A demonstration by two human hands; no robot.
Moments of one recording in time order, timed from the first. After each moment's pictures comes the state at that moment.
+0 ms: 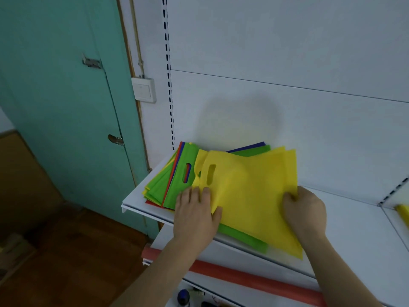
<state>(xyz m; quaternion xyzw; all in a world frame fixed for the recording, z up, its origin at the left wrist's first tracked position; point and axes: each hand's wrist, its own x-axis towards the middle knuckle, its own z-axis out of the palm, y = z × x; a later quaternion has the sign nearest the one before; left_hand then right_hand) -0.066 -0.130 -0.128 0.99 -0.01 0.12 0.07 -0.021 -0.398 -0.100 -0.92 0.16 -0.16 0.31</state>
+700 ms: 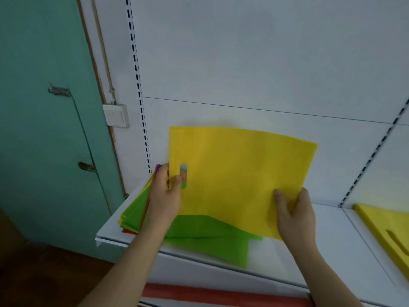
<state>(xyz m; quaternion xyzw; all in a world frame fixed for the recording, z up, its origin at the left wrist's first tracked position) -0.005 -0.109 -0.059 0.74 -0.03 0.23 0.64 -0.050 -0.413 -0.078 -0.81 0.10 -0.32 0.48</state>
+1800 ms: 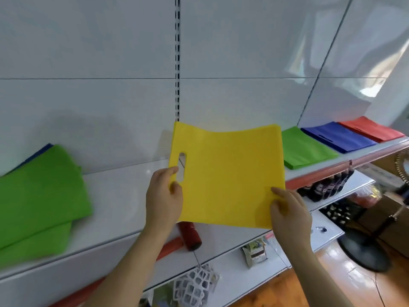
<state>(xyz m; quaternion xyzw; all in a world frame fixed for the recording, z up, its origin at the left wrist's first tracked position) -0.135 -0.470 -0.091 0.81 -0.26 0.15 0.51 -0.342 -0.705 -0.123 -0.80 0.33 -0.41 0.28</state>
